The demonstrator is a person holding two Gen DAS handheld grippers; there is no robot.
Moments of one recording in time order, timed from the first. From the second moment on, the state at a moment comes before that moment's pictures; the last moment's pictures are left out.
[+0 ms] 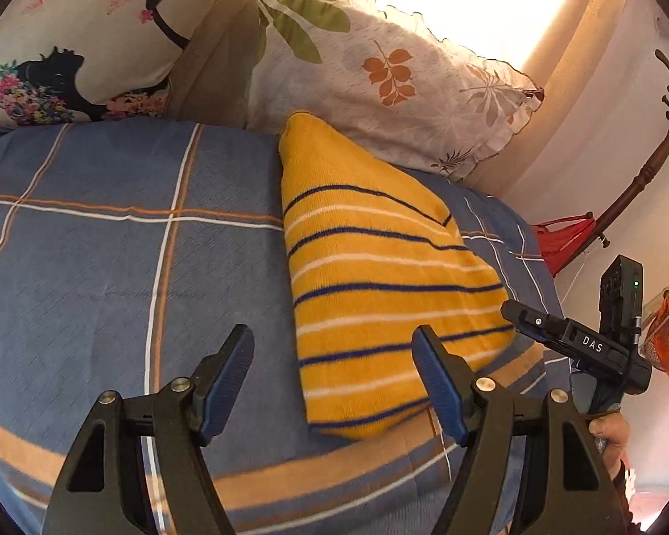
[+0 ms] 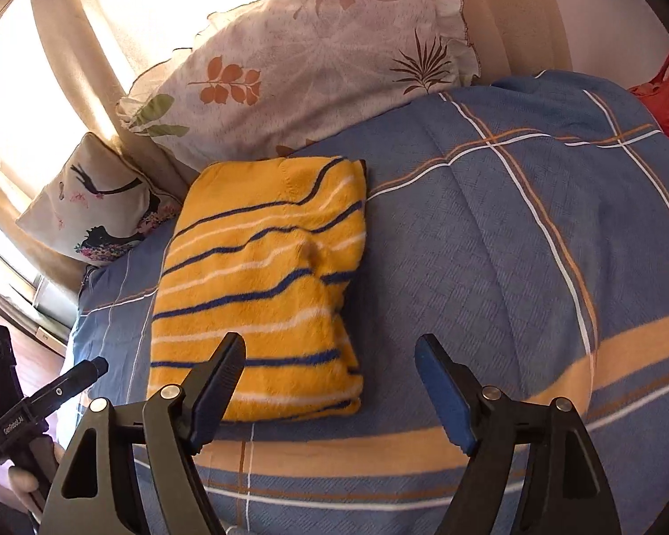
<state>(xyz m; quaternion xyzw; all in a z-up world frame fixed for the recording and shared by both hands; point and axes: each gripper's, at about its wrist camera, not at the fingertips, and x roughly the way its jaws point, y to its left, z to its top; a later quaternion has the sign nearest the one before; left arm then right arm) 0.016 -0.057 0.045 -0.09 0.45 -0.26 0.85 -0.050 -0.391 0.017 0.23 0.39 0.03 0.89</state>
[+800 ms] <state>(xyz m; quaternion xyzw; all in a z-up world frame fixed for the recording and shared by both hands) 0.113 -0.044 0.056 -0.18 0.50 -0.28 0.80 0.078 -0.353 0.028 0.31 0.37 0.22 0.85</state>
